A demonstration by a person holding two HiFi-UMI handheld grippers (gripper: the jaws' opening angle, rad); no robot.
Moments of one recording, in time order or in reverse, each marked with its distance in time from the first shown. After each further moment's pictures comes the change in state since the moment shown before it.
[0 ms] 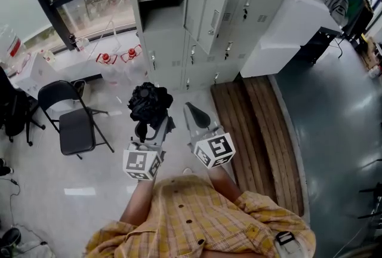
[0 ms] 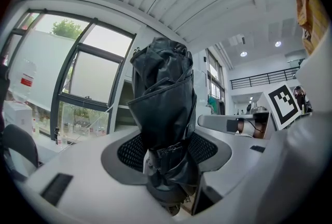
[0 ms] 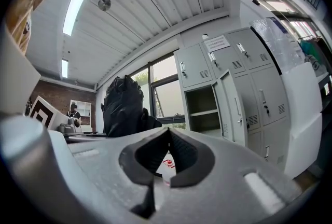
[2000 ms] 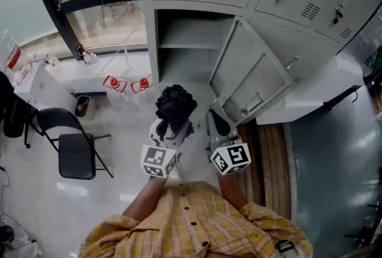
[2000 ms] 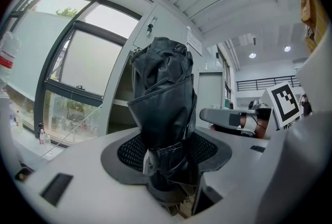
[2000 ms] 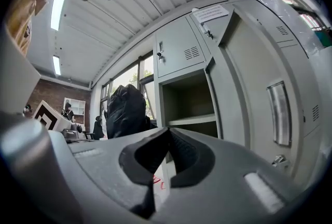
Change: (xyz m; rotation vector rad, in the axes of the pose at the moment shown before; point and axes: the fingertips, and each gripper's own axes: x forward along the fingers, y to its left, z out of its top) left arm 0.306 0.175 0.006 -0.071 0.042 0.006; right arm 0.290 -0.196 0.011 -0.008 -0.001 0.011
